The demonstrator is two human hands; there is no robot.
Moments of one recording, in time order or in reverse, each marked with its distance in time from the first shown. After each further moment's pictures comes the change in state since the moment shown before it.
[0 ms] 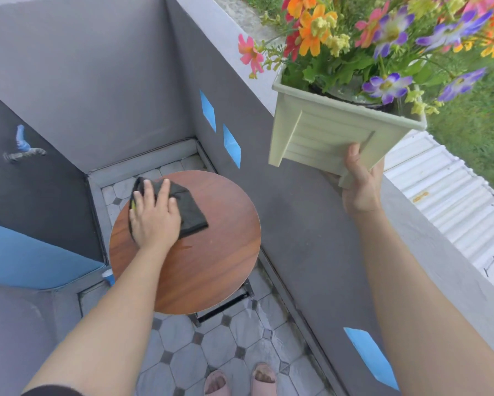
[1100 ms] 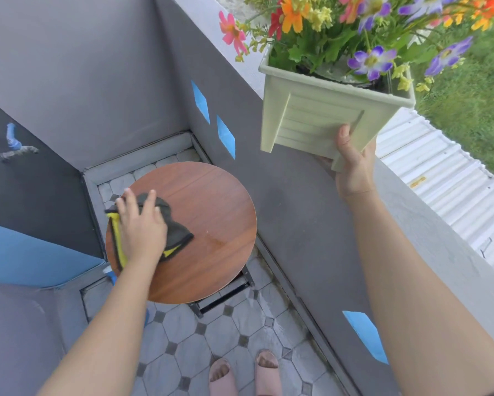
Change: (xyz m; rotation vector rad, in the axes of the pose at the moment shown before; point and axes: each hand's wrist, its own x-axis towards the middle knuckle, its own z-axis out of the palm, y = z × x) left_hand -0.030 -0.022 -0.005 -0.040 0.082 0.040; right_hand -0.008 -0.012 0.012 0.019 0.030 0.035
